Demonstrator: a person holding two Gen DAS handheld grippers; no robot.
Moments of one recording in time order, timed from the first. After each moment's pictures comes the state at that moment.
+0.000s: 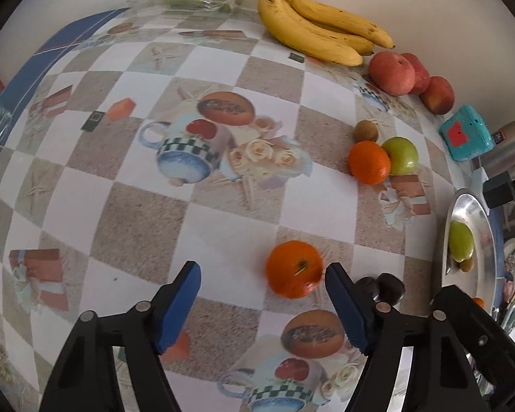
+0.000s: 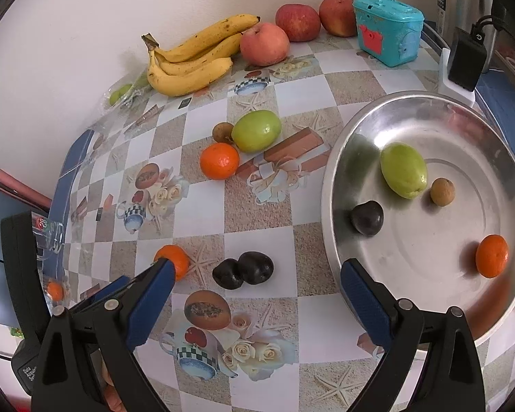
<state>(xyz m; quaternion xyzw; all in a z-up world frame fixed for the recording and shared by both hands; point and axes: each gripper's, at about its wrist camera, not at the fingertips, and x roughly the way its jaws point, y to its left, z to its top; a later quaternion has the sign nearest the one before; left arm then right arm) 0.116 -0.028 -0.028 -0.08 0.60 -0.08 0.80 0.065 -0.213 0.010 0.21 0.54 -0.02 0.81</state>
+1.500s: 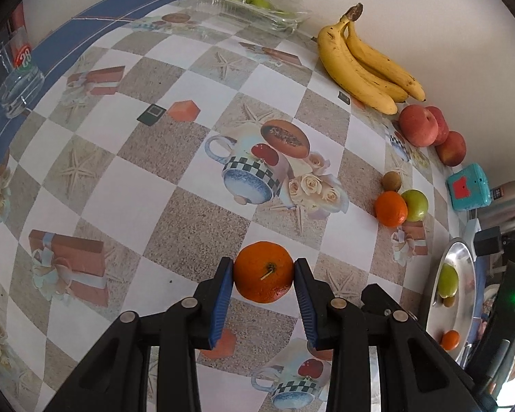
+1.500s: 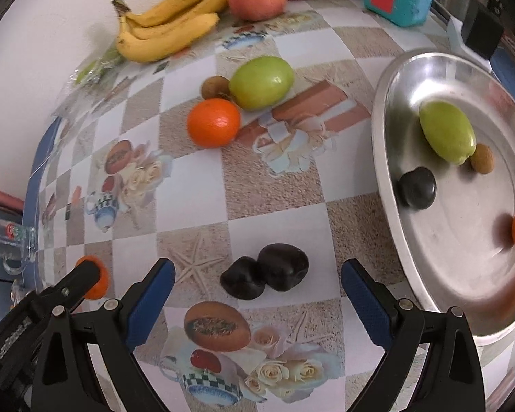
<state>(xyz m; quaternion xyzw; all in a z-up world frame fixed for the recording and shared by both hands) 0.115 0.033 -0.005 -0.16 0.59 -0.04 0.79 0.092 -0.181 -0.038 0.22 0.59 -0.08 0.77</state>
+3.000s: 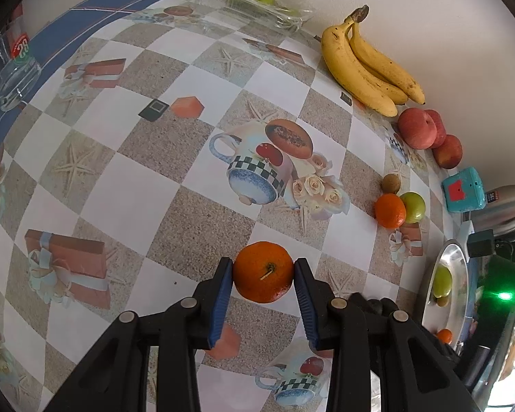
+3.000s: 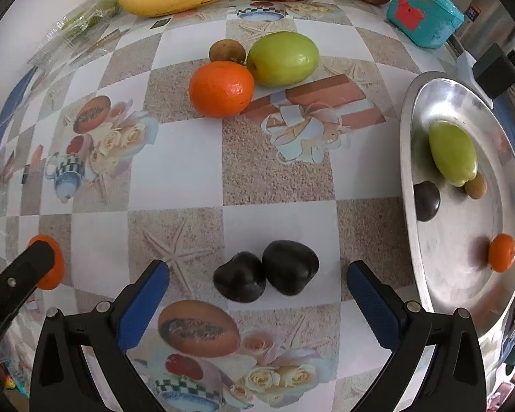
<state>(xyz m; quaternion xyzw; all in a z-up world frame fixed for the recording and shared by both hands) 0.116 0.040 -0.005 -0.18 0.59 -0.05 0.79 0.108 -0.148 -0.040 0.10 0.63 -0.11 0.76</state>
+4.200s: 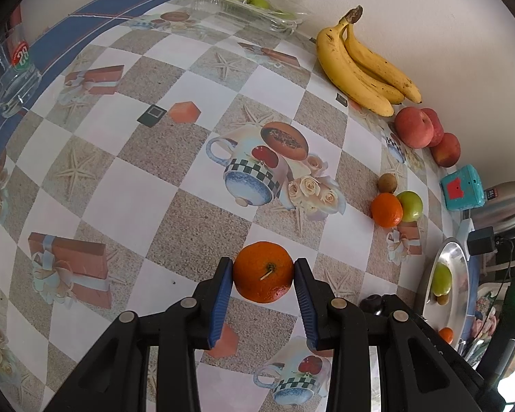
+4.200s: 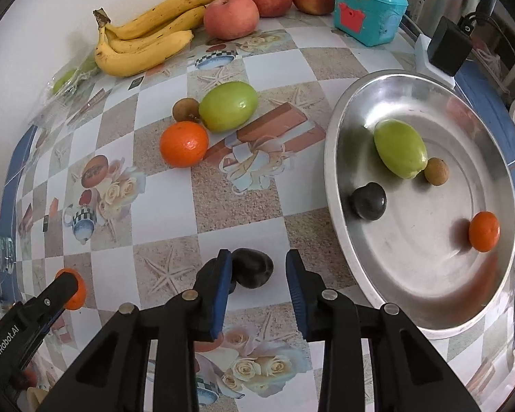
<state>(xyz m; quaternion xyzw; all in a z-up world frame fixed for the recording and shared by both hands) 0.115 0.038 -0.002 -0.17 0.59 -0.05 0.79 0.088 -0.187 -0.015 0.18 0.59 -0.13 0.78</state>
